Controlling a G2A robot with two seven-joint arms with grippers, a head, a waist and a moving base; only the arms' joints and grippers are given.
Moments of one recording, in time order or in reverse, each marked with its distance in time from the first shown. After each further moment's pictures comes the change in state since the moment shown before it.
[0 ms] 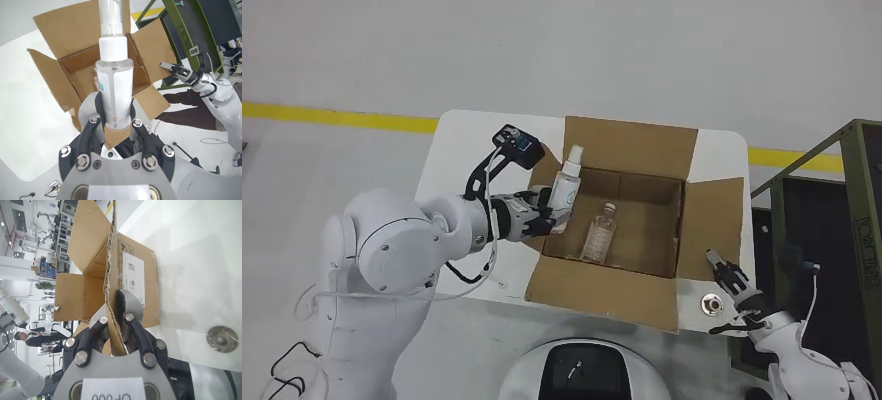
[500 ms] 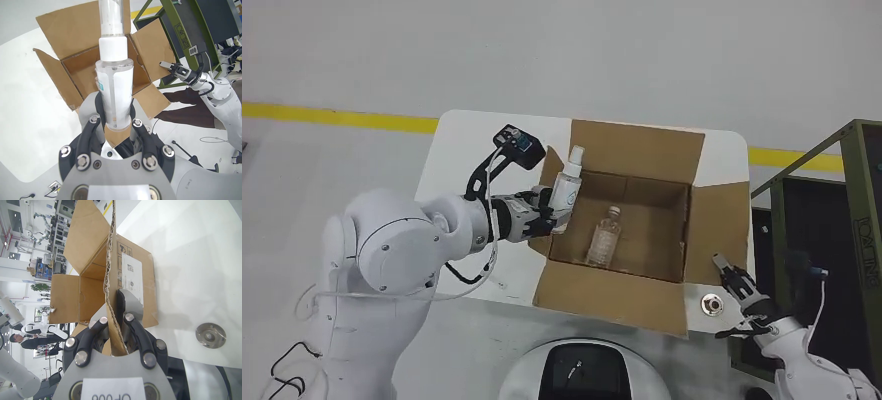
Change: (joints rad) left arm 0.001 0.000 -0.001 -0.001 0.002 0.000 0.000; right arm -0.034 0.004 0.034 0.001 -0.008 -0.018 -0.002
